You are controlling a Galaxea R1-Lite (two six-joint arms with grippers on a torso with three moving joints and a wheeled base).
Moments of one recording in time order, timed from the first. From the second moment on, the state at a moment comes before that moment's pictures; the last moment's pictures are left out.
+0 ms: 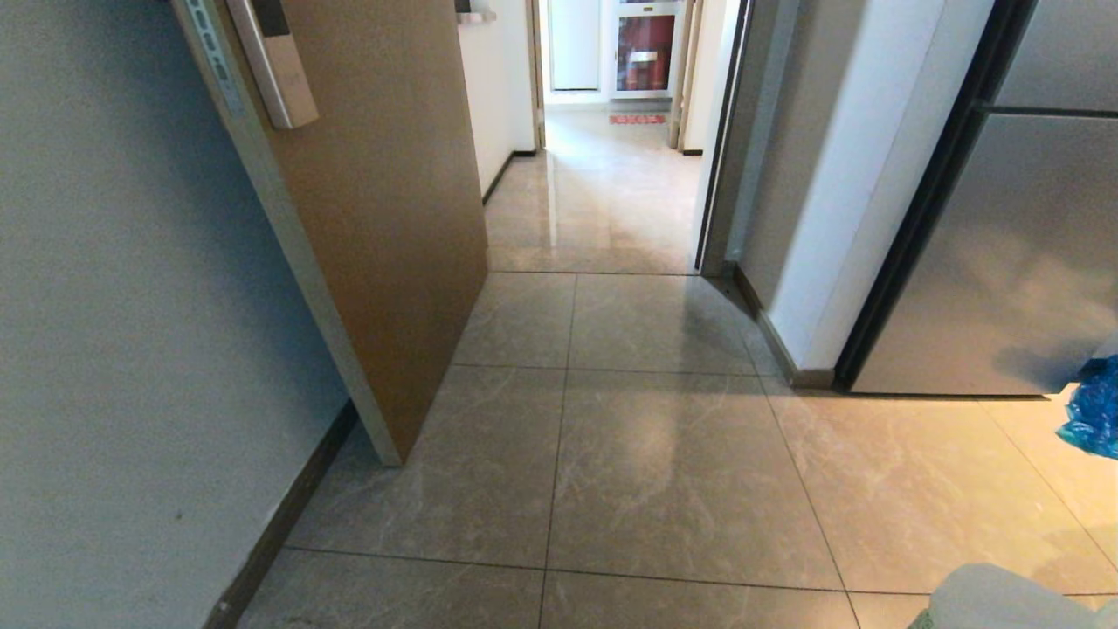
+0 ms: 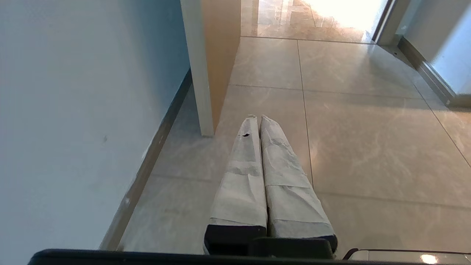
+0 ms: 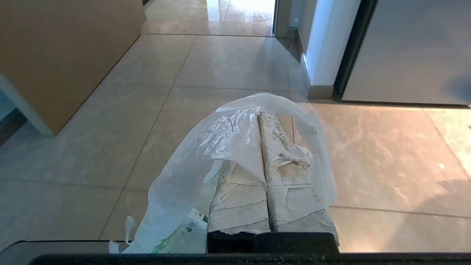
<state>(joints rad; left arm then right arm) 0.00 0.00 0.00 0.01 0.00 0.00 -0.01 0.00 0.00 0.00 0.01 -0.03</state>
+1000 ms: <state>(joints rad) 0.00 0.00 0.00 0.01 0.00 0.00 -0.01 0.00 0.00 0.00 0.01 -0.03</state>
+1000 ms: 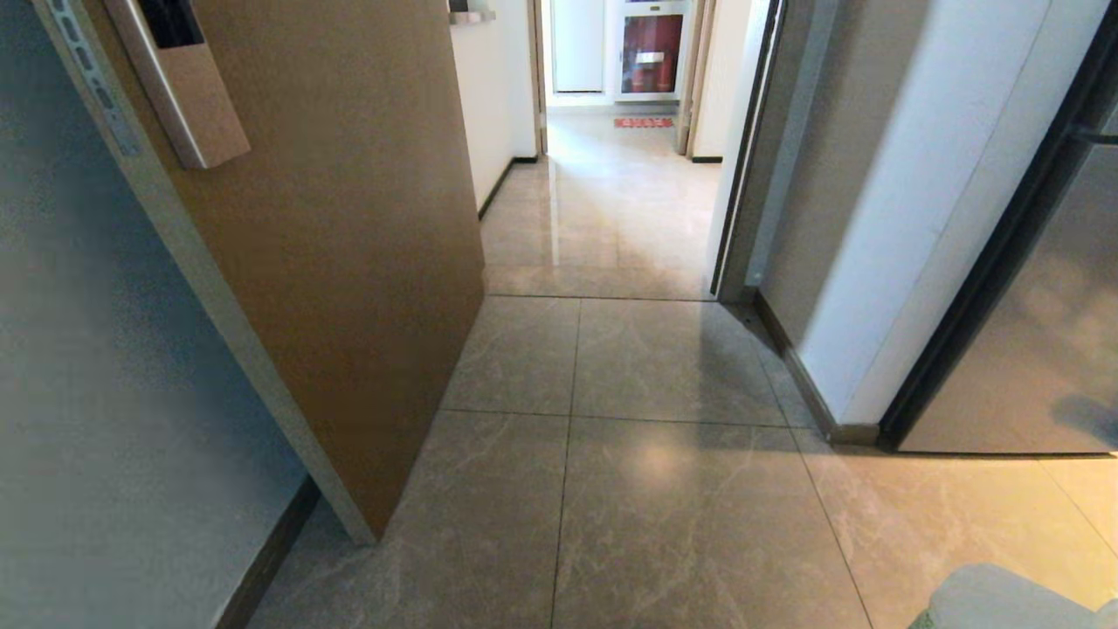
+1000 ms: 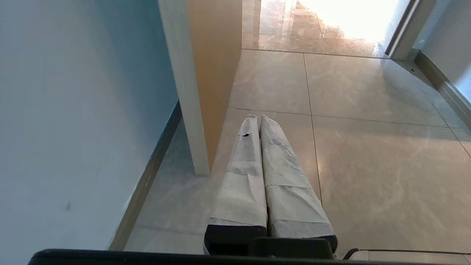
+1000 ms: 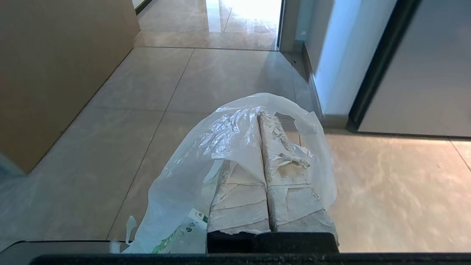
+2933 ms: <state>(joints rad) 0.00 0.00 0.00 0.01 0.00 0.00 -0.01 0.00 0.00 0.00 0.01 -0.03</state>
